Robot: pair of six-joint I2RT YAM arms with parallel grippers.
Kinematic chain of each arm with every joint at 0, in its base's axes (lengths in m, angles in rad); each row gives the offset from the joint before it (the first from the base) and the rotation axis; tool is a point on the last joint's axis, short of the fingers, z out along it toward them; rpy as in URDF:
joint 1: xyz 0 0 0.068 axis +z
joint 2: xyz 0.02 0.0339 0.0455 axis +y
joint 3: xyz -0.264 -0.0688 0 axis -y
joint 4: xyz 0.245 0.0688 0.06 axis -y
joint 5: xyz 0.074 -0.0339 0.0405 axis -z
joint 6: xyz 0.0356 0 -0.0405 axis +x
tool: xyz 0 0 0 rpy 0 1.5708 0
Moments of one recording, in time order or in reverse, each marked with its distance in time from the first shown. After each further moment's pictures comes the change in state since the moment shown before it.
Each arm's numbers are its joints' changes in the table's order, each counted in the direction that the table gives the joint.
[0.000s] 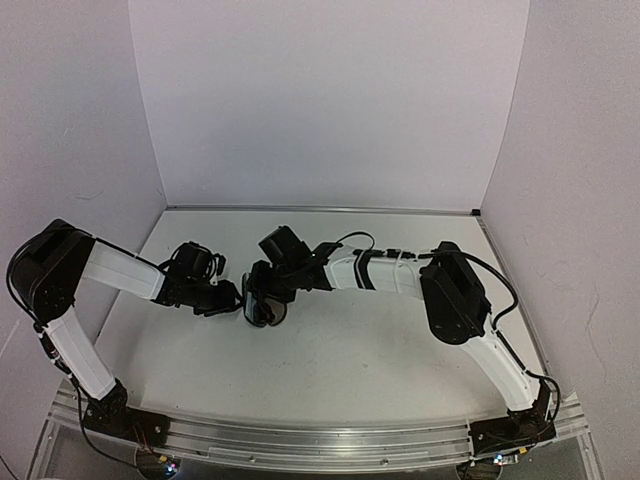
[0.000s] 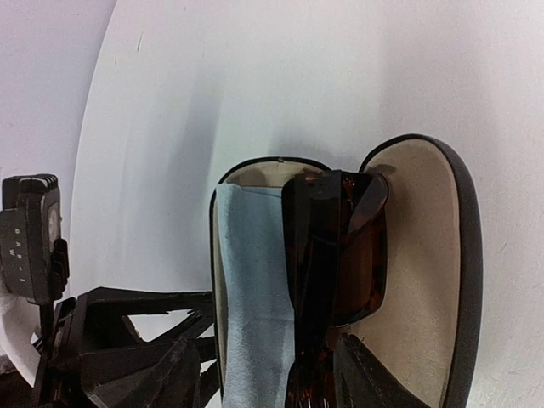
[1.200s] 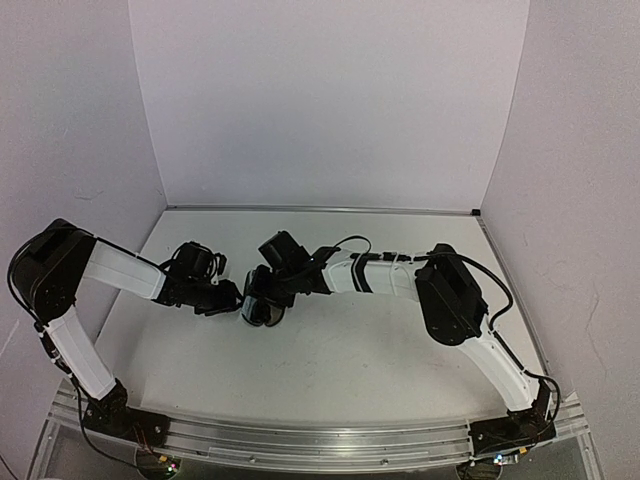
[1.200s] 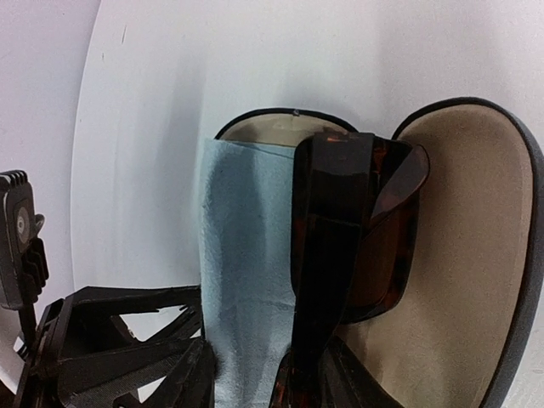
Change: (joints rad) left arm -0.006 0.007 0.006 0.002 -0.006 0.000; right arm 0.000 0.024 0.000 0.011 -0.036 0.067
